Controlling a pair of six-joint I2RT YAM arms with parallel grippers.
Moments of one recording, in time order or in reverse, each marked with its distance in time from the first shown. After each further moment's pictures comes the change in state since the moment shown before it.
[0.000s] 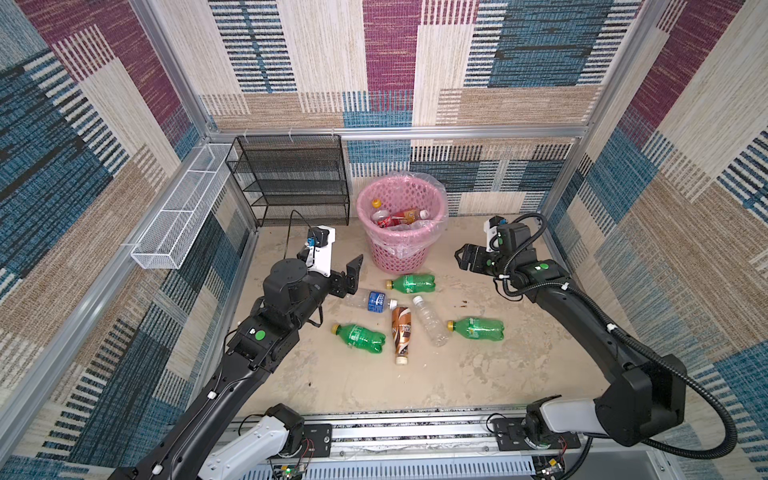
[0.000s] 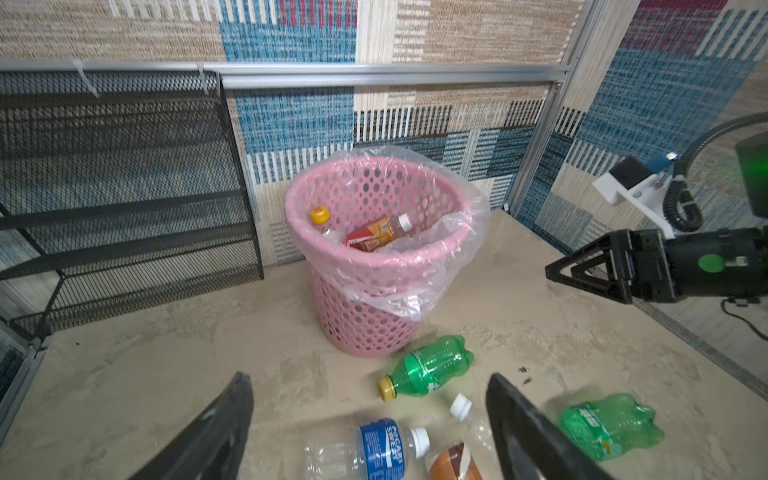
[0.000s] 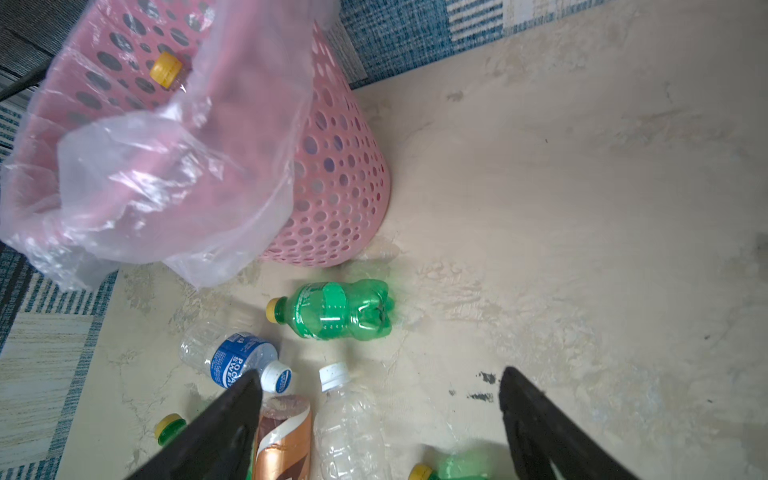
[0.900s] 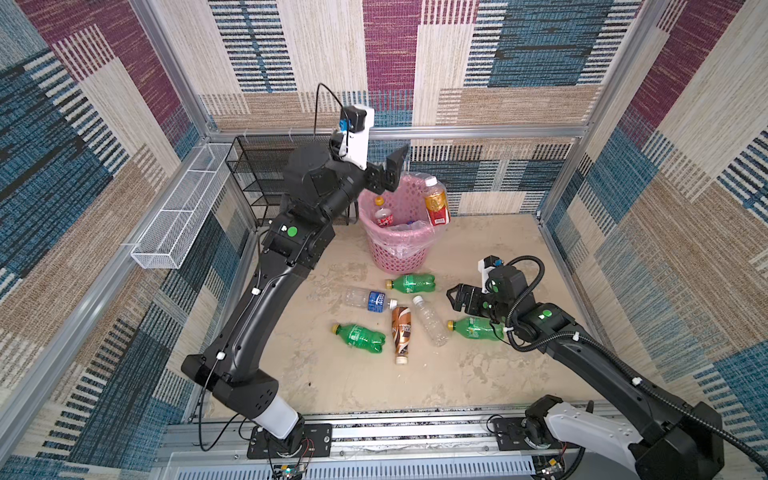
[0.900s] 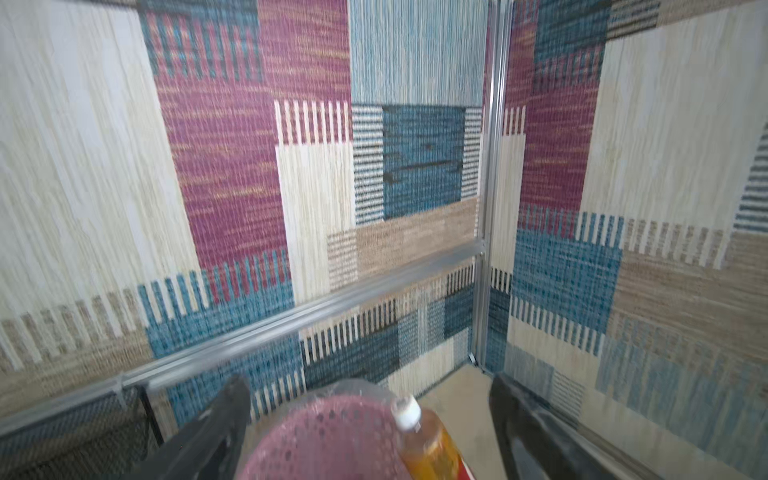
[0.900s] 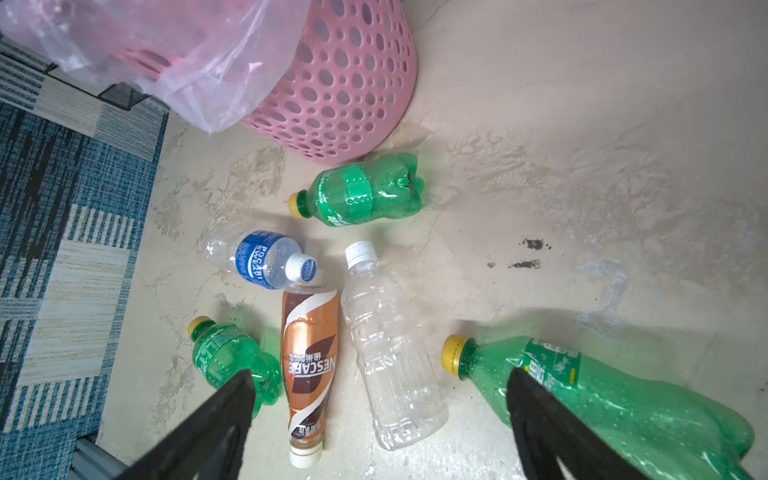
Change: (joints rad) left arm -0.024 0.654 0.936 0.046 0.150 0.105; right arm 0.180 -0.237 -0.278 0.031 0.060 0.175
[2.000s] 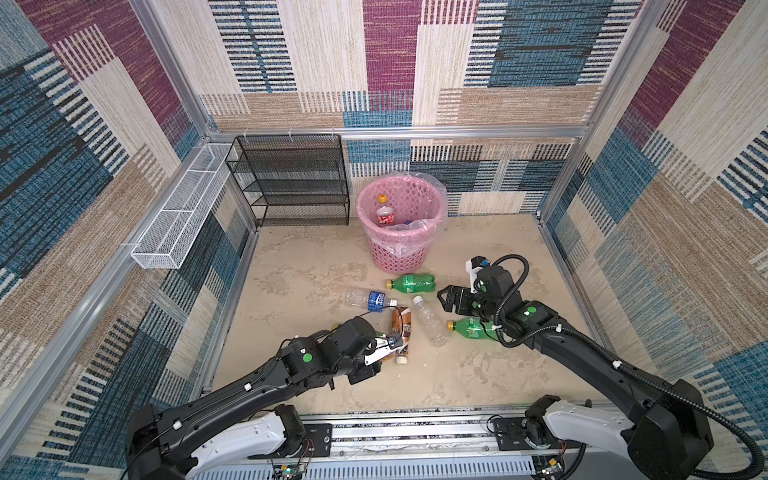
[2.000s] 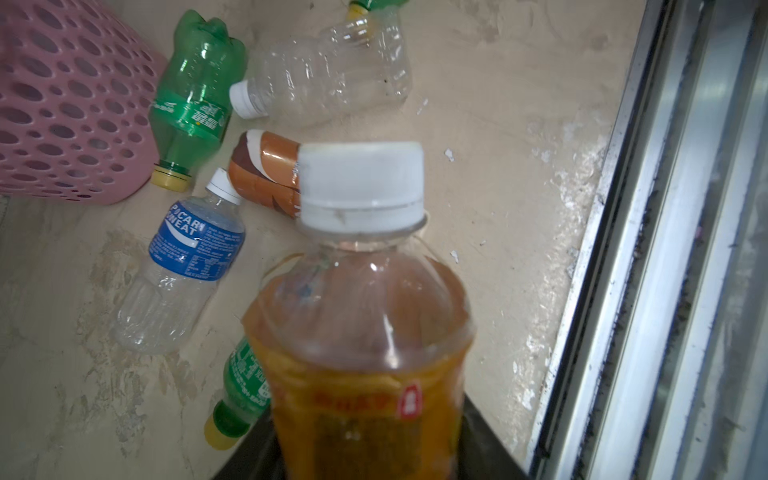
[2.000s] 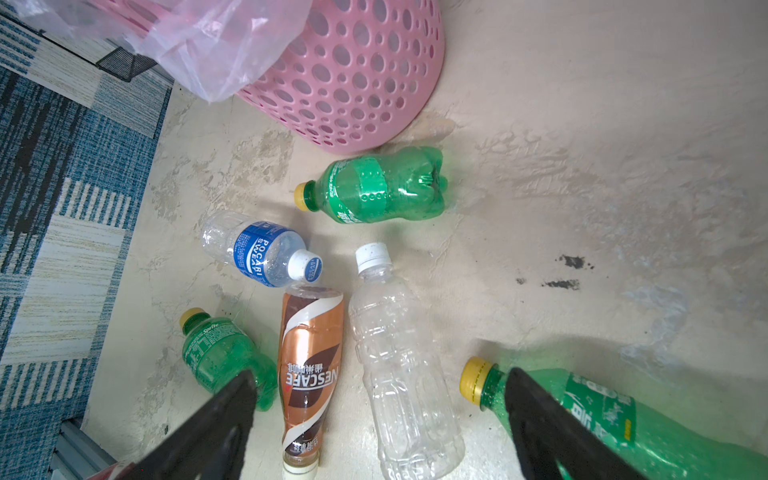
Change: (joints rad) left arm -0.432 -0.595 -1.152 -0.424 -0.152 0.310; right arm 0.060 0.060 -0.043 0.111 -0.007 -0.026
